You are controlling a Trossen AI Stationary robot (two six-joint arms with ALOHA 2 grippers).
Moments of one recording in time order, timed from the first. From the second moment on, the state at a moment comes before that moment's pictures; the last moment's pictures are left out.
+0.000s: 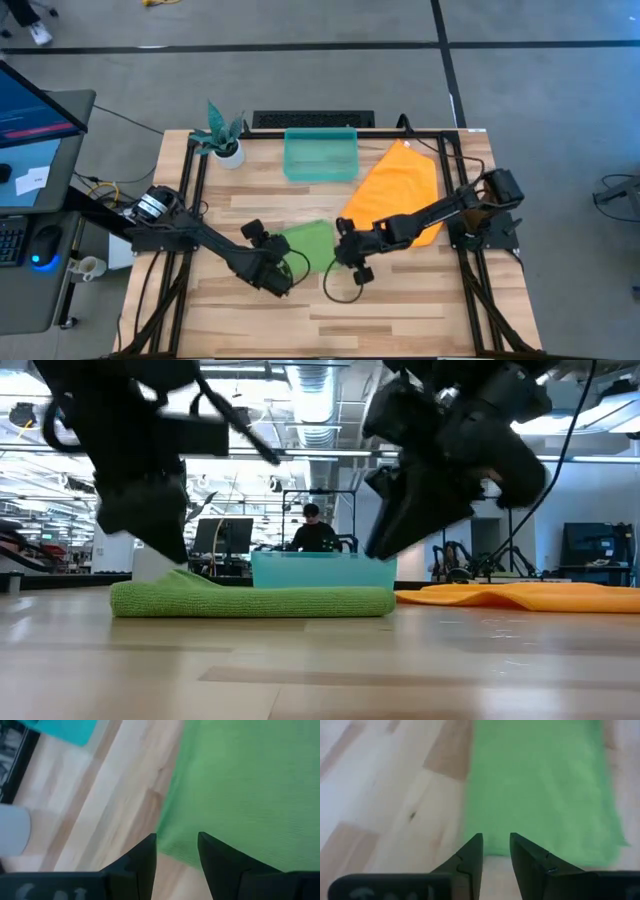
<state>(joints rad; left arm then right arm) -0.48 1.85 1.12 -0.97 -0.69 -0.99 0.26 1.76 0.96 -0.12 0.05 -0.19</state>
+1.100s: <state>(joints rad) -0.58 1.68 1.02 -0.75 -0.77 -1.00 0.24 1.70 0.96 -0.07 0.00 -0.15</state>
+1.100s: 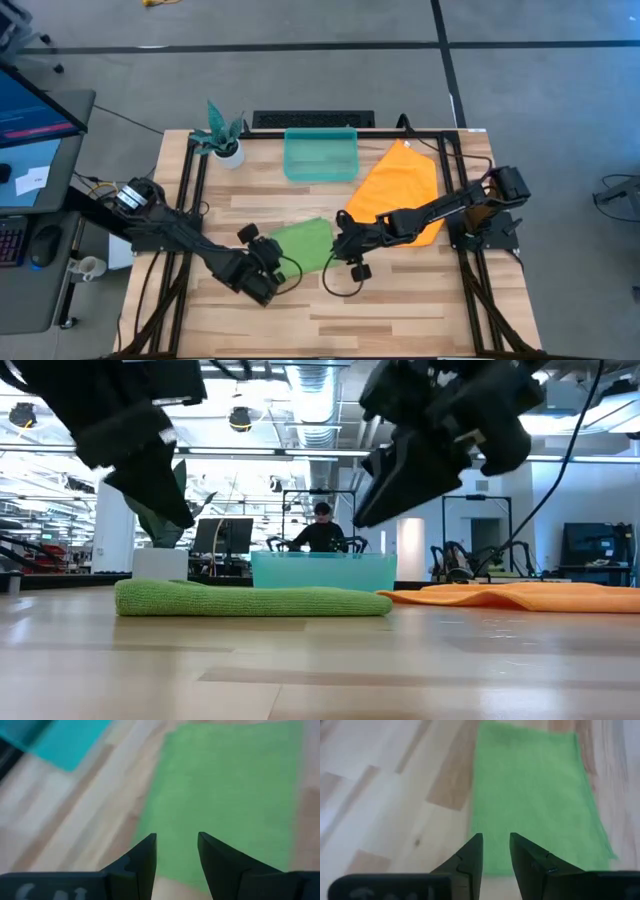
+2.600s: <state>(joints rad) -0.66 1.73 0.85 -0.43 -0.60 -1.01 0.27 1.81 0.96 -0.07 0.20 -0.03</state>
